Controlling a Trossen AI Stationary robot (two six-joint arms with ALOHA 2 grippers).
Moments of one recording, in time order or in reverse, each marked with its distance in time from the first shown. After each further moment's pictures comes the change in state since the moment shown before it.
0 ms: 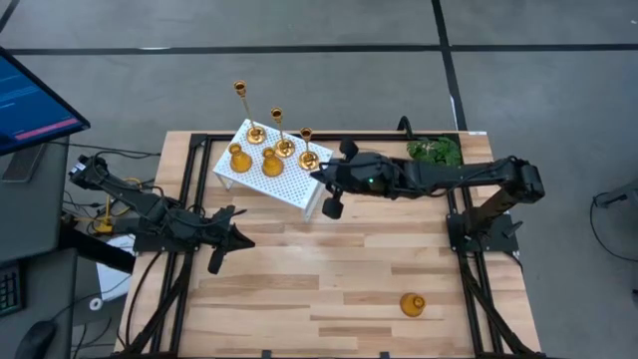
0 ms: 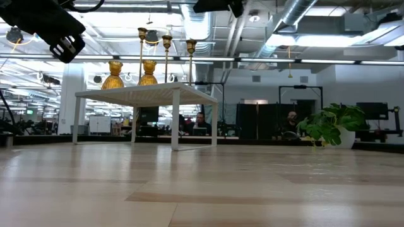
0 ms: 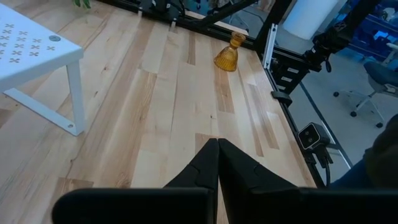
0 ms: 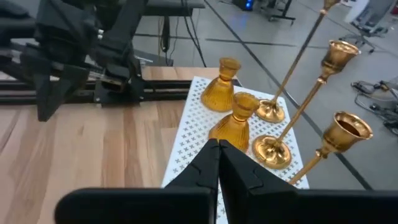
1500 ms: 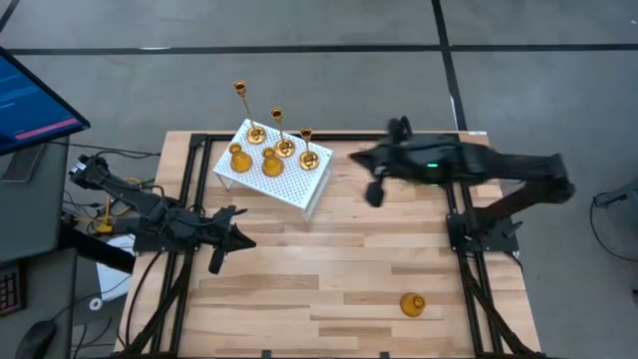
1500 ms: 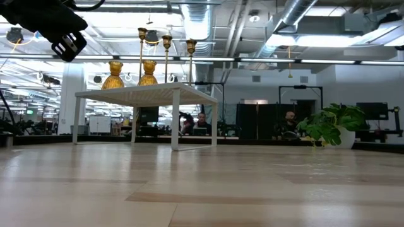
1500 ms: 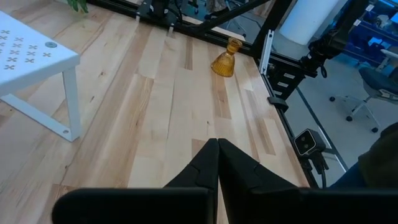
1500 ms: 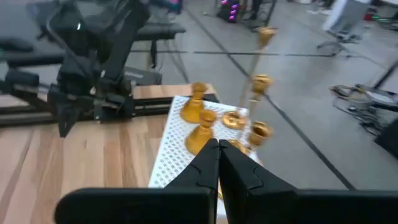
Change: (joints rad) left arm 0.000 0.000 0.000 0.031 0.000 0.000; right arm 0.035 -0.231 0.124 -0.317 0.093 0.036
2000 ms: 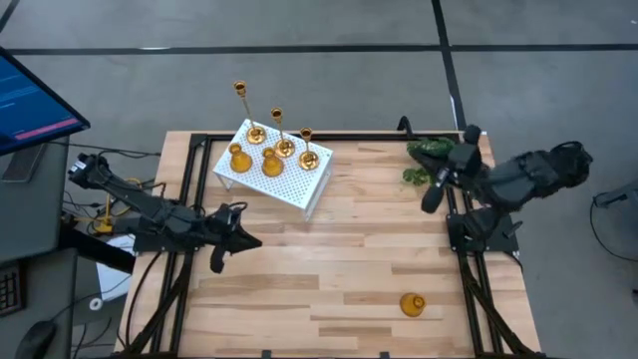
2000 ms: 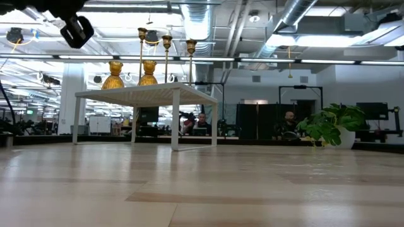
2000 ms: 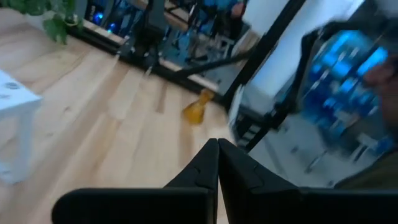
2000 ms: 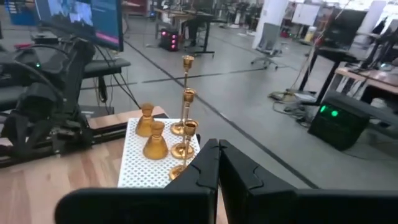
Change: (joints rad) left arm 0.000 0.078 0.000 0.292 -0.008 -0.096; right arm 0.440 -0.257 0.000 -0.250 0.666 0.208
